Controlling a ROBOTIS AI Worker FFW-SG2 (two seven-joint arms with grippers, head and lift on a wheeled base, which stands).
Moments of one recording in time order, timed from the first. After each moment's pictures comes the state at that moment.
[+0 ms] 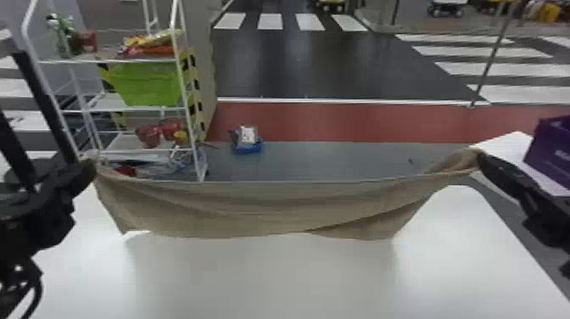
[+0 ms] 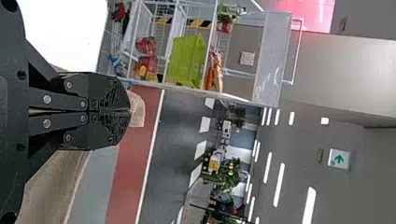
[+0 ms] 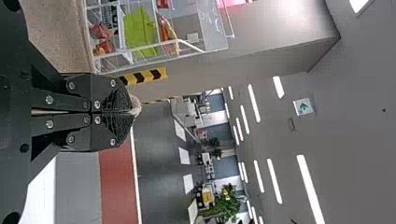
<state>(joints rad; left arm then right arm) 0.16 0.02 0.38 -2.40 0.29 0.83 -0.10 0.03 -0.07 -0.51 -2.02 -0.31 0.52 0.65</state>
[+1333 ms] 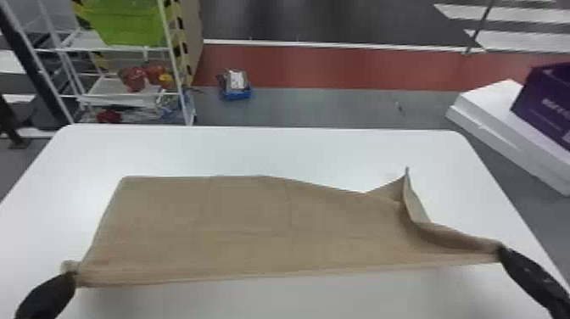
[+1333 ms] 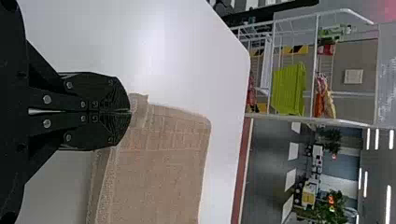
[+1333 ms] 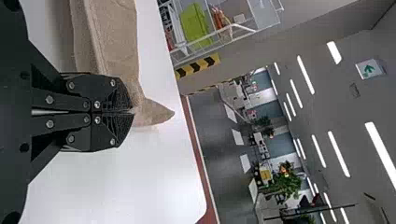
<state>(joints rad) 0.78 0.00 0.35 -2.36 0.24 0.55 -0.07 0.62 -0.03 -0.64 -2.03 -0.50 0.29 0.74</state>
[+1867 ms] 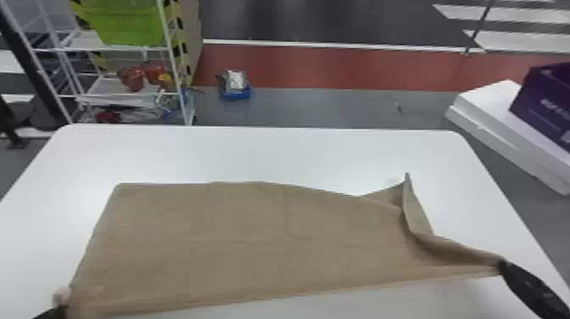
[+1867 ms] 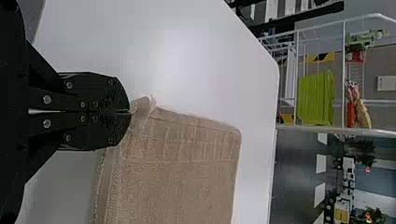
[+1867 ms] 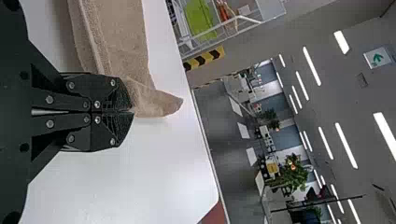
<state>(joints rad) 0.86 0.00 0.33 -2.37 0.22 0.56 -0.01 0.64 -0.03 -0.64 -1.99 -0.50 0.27 0.74</state>
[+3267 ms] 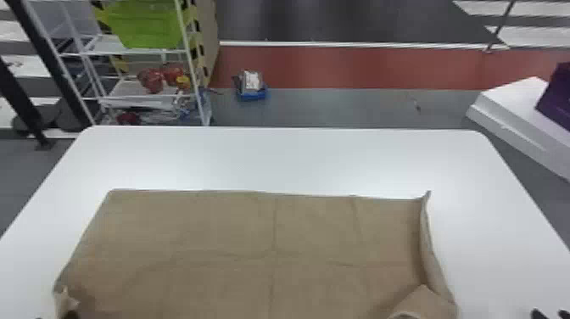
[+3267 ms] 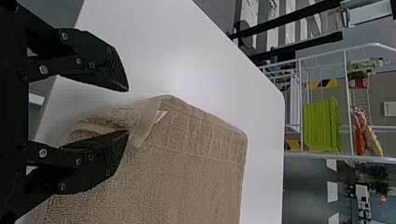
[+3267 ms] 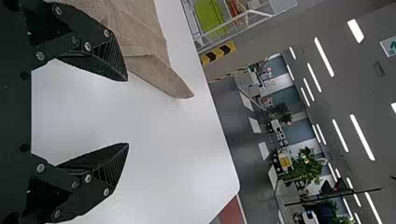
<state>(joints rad) 0.87 0.00 0.36 -2.36 0.21 0.56 0.06 0.75 -0.01 -0.65 -1.98 -0.53 0.22 0.78</state>
